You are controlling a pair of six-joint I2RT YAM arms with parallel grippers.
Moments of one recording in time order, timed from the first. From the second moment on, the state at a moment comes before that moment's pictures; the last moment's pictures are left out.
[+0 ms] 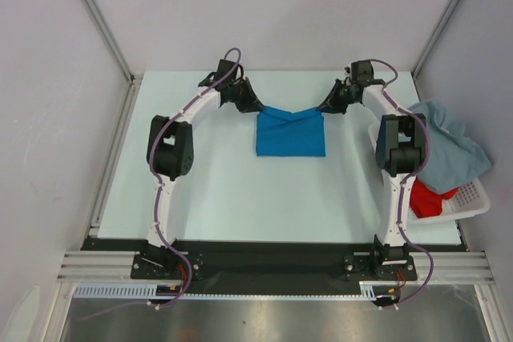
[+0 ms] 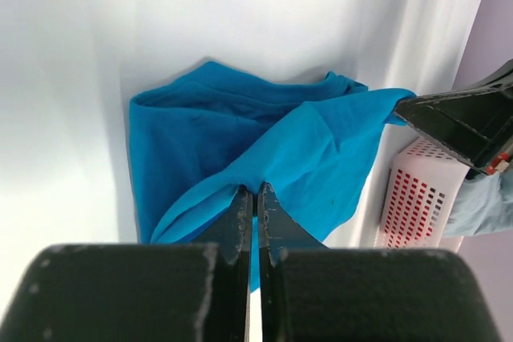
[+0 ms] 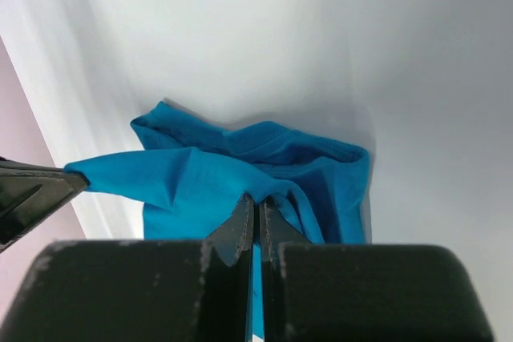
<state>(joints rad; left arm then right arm) -0.33 2.32 1.98 -0.49 0.44 -0.76 0.06 2.27 1.86 -0.53 -0.52 0.56</state>
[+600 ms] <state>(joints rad) -0.30 2.49 2.29 -0.66 0.32 -0.66 0.02 2.36 1.99 -0.55 -0.54 0.59</state>
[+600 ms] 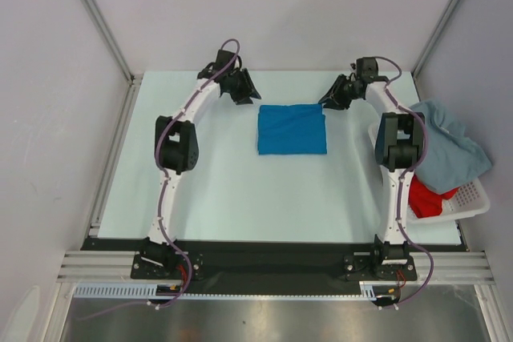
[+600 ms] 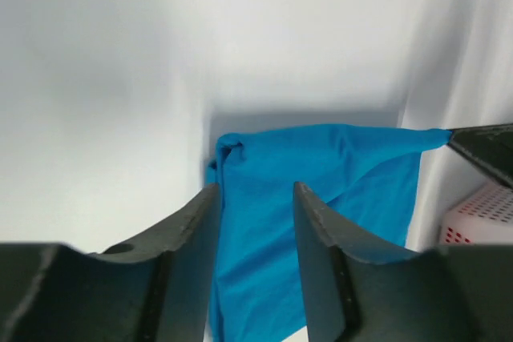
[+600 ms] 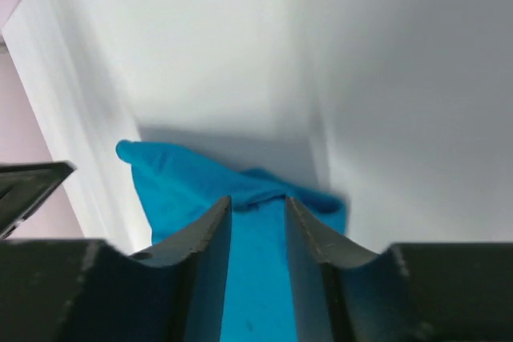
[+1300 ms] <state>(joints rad) -0.46 2.14 1.59 -0.26 0.53 -0.58 0.11 2.23 1.76 -0.34 -0.68 0.62</state>
